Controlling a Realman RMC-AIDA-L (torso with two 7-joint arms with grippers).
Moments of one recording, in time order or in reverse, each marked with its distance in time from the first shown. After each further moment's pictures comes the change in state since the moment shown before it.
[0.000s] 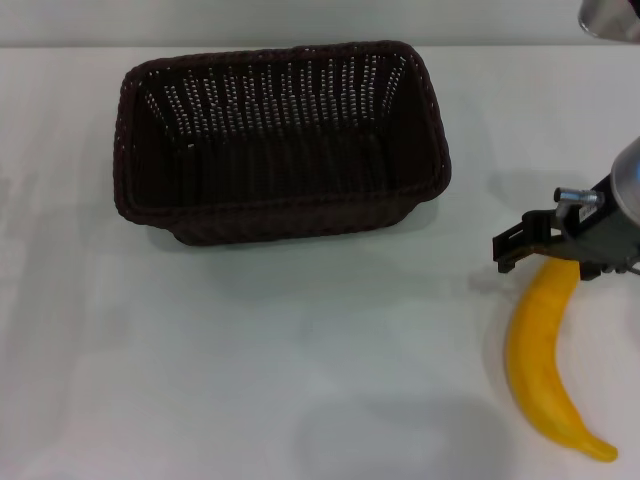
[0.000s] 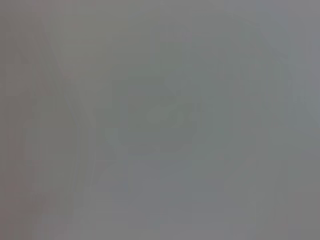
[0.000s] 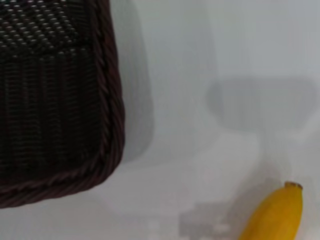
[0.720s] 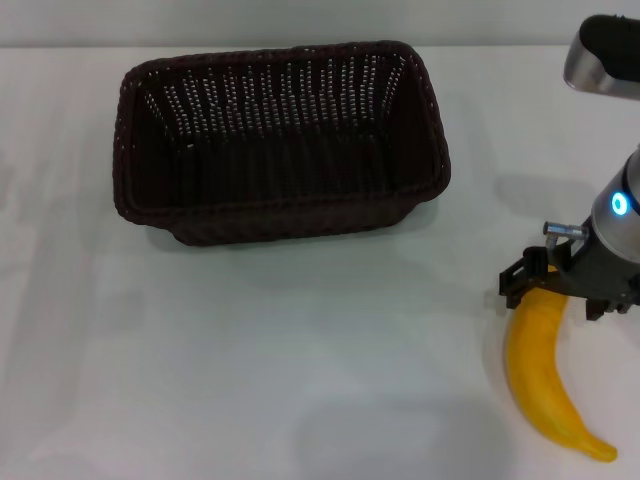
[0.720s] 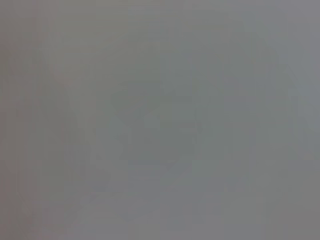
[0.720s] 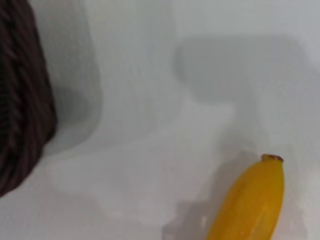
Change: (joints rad) left arm -0.034 0.007 0.000 0.000 -0.022 0.010 0.052; right arm 0.034 -0.004 -0.051 -0.232 0.006 -0.086 0.062
